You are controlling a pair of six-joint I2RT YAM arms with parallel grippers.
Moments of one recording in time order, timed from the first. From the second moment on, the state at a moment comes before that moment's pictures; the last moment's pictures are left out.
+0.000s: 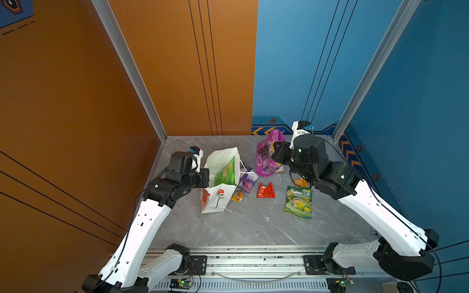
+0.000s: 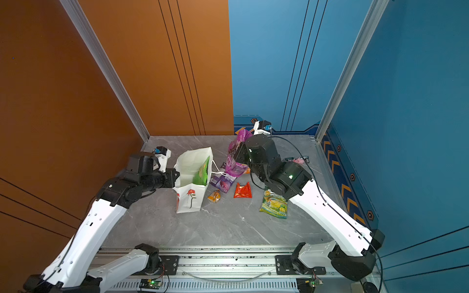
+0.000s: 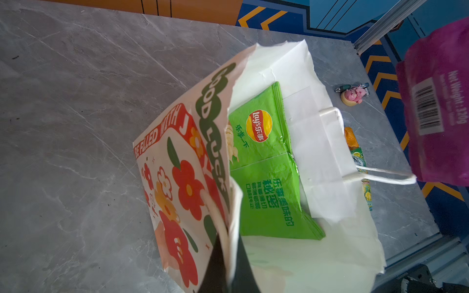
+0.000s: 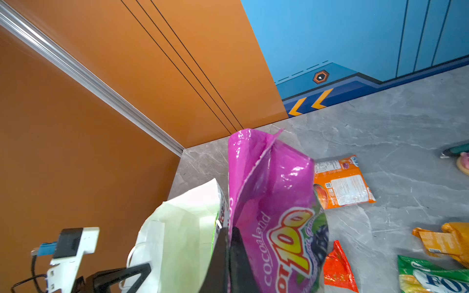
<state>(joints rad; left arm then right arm) -0.30 1.03 1.20 -0.89 0.11 -0.30 0.85 1.33 1.67 -0.69 0.41 0.75</state>
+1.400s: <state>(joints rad) -0.31 1.04 1.21 -0.89 0.11 -0.29 1.07 1.64 1.94 -0.67 0.35 0.71</state>
